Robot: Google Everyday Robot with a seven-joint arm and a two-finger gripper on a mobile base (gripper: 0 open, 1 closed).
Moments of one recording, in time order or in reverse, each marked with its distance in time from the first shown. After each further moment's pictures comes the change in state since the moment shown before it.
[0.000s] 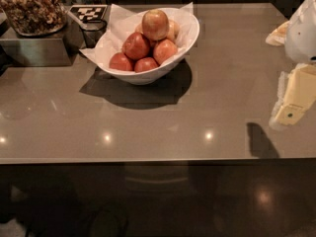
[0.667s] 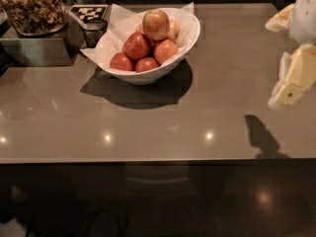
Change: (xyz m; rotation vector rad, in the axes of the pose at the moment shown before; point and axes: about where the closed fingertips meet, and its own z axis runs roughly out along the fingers) arm -0.008 -0.029 -0.007 0.006 -0.099 -0.003
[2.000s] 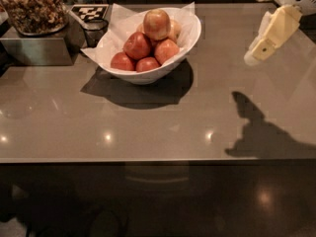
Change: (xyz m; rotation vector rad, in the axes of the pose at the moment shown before) arm -0.041 -0.081 0.000 0.047 -0.238 0.045
